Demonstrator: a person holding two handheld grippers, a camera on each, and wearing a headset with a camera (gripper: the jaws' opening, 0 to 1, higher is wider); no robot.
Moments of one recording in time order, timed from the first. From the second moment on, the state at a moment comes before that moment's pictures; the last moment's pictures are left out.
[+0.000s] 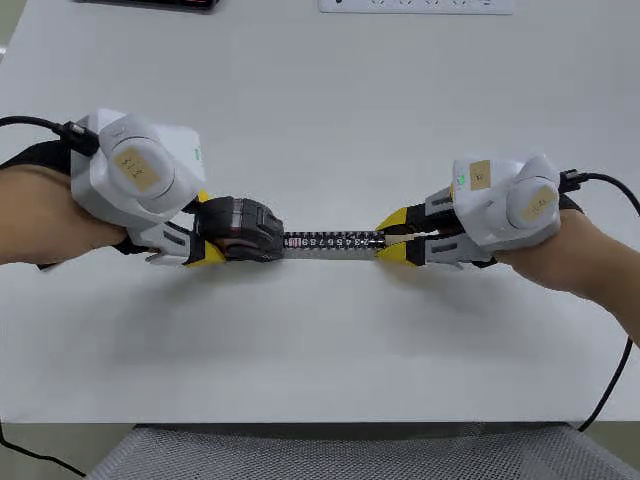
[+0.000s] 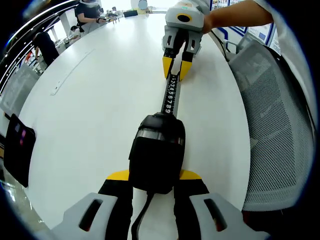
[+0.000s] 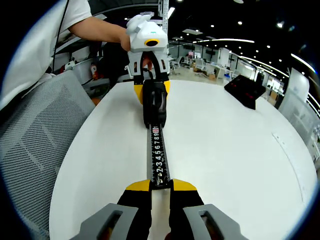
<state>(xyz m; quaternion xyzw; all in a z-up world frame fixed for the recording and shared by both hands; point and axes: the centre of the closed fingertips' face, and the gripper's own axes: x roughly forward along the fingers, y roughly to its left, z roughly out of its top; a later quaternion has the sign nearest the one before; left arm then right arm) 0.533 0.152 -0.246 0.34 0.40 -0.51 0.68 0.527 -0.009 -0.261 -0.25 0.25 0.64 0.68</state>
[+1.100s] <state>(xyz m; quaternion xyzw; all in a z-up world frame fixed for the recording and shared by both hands) 0.532 0.151 -0.246 0.35 0.40 -0.51 0.68 0.529 -0.043 -0.262 -0.26 0.27 0.63 0.68</state>
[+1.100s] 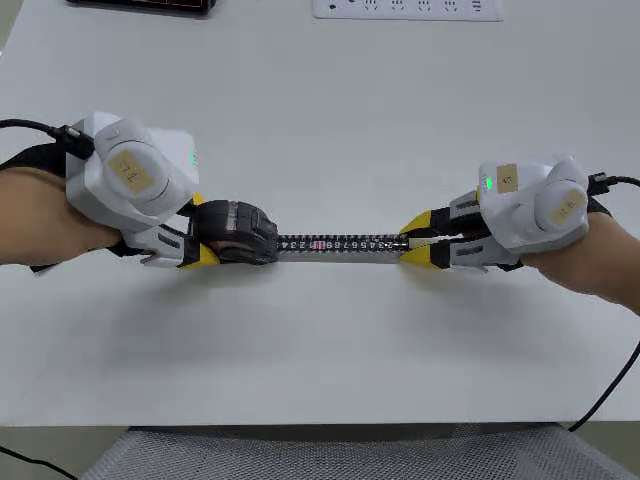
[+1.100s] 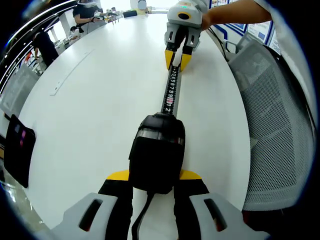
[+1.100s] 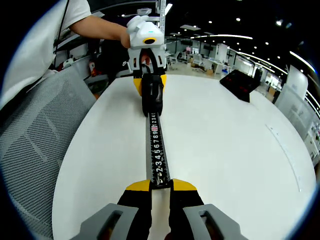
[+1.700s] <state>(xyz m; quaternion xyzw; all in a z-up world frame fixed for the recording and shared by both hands) 0.532 0.151 -0.246 0.35 0.40 -0.52 0.68 0.528 -0.058 -0.261 -0.27 0.27 0.62 0.68</state>
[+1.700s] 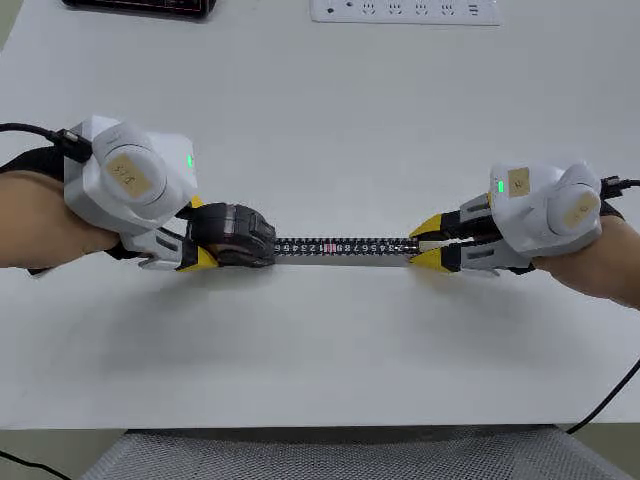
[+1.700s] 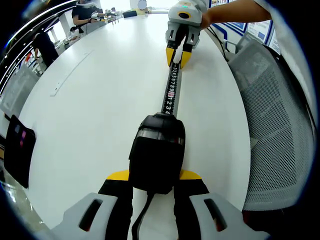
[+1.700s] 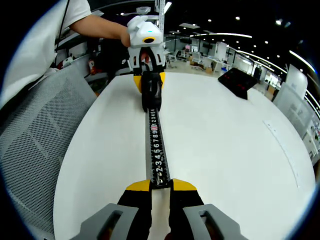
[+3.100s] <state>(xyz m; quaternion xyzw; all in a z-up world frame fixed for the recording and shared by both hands) 0.533 0.152 -0.246 0.35 0.40 -0.52 0.68 0.525 -0.096 -0.265 -0.29 0.30 0.61 0.67</state>
